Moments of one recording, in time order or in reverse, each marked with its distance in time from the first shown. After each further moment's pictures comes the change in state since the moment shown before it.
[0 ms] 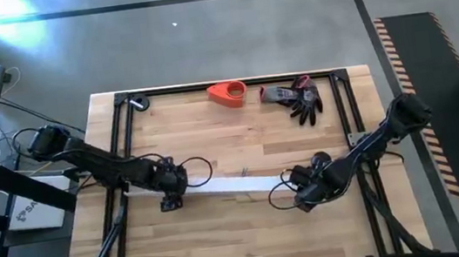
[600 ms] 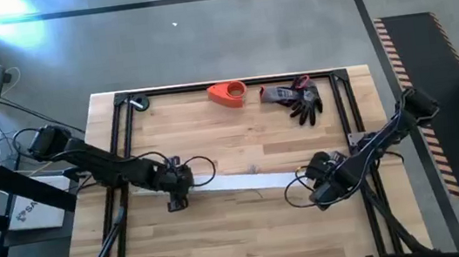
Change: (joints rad) left arm 0.000 0.006 -0.001 0.152 -0.026 0.056; right arm 0.073 -0.098 -0.066 -0.148 -0.083 0.171
